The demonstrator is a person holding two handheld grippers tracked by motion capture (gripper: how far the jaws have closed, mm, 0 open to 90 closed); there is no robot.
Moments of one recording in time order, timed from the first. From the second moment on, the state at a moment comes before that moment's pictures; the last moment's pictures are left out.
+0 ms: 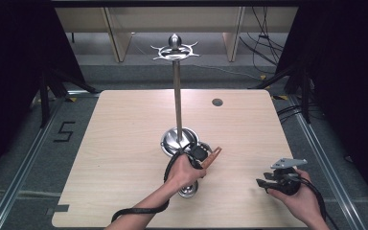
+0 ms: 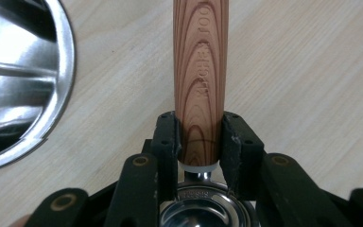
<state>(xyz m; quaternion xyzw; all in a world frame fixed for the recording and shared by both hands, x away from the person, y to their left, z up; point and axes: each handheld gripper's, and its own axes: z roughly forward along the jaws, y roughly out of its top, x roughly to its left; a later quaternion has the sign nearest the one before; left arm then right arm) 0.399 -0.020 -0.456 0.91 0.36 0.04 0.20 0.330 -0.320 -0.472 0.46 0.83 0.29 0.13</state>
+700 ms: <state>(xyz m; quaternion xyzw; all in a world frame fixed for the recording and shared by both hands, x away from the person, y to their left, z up) 0.366 0.025 -0.429 0.85 0.38 0.09 0.35 0.330 -0.319 -0.475 0.46 0.83 0.30 0.14</state>
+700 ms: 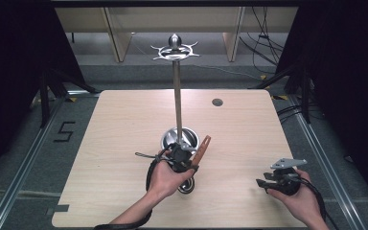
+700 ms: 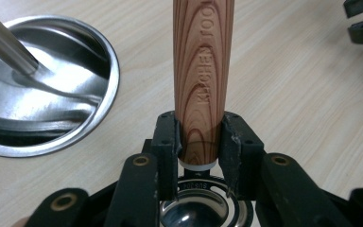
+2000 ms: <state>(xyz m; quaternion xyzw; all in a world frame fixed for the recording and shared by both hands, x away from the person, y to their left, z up) 0.353 0.115 -0.396 0.79 0.37 0.14 0.46 0.330 -0.320 -0.471 0.45 0.83 0.29 0.14</state>
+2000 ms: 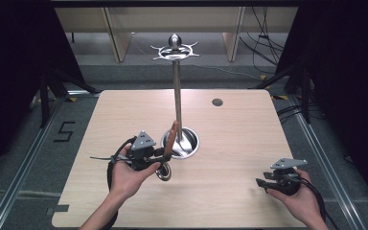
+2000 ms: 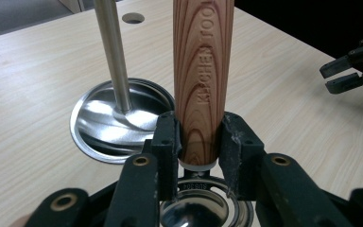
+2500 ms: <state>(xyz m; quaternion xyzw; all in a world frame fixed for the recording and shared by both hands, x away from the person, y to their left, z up) 0.358 0.145 -0.375 0.78 0.36 0.16 0.48 0.330 -0.320 -0.470 0.45 0.83 0.29 0.14</state>
